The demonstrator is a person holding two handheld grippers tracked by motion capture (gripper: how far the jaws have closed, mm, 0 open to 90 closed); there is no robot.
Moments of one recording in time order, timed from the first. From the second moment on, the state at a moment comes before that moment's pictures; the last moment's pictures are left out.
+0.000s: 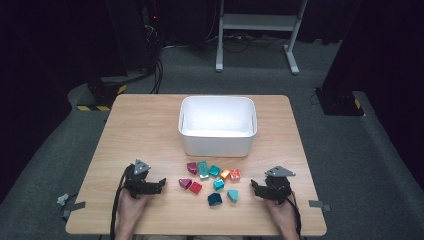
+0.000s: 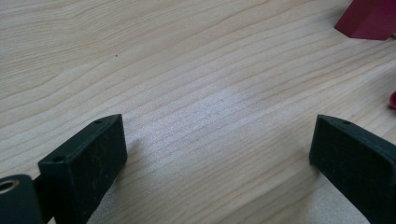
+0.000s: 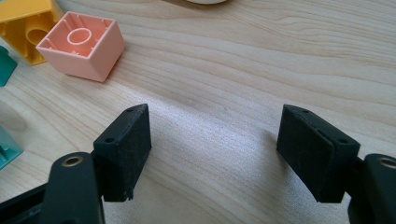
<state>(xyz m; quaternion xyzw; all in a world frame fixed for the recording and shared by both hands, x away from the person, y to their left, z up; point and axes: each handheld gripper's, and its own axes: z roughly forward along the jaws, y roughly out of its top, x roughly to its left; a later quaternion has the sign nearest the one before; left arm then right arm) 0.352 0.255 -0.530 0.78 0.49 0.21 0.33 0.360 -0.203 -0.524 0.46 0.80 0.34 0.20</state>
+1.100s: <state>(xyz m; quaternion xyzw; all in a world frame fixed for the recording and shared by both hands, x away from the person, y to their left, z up) 0.352 0.255 -0.530 0.78 0.49 0.21 0.33 0.356 -0.201 -0.524 0.46 0.80 0.34 0.20</state>
